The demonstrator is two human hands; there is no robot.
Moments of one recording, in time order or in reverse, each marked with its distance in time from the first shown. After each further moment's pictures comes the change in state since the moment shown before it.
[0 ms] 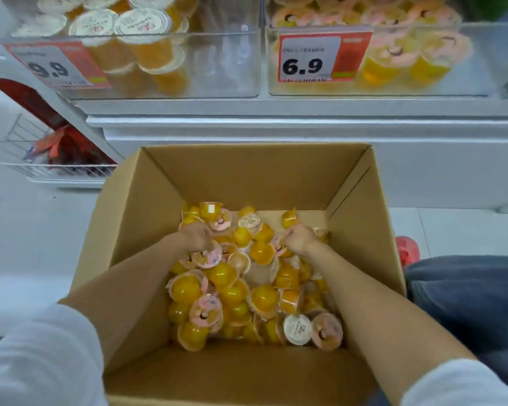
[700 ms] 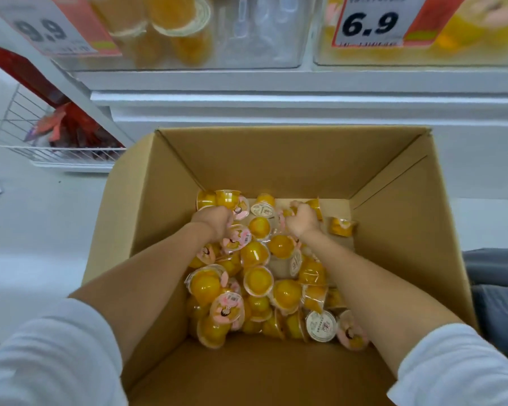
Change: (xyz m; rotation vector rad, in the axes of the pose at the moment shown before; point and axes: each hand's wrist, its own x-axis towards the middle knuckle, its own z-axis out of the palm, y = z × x) left_hand 0.031 -0.014 -0.005 0.252 0.064 0.058; right_hand 0.045 -0.039 0.045 0.249 0.179 0.030
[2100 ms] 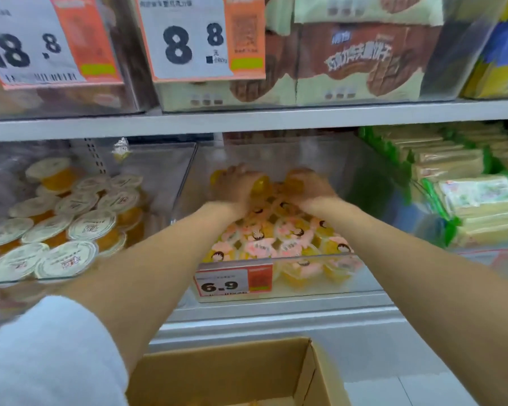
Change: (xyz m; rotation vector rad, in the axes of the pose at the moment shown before) left_hand 0.033 0.275 -0.374 0.100 0.992 0.436; right_hand 0.013 -0.221 -0.418 -0.328 0.620 -0.684
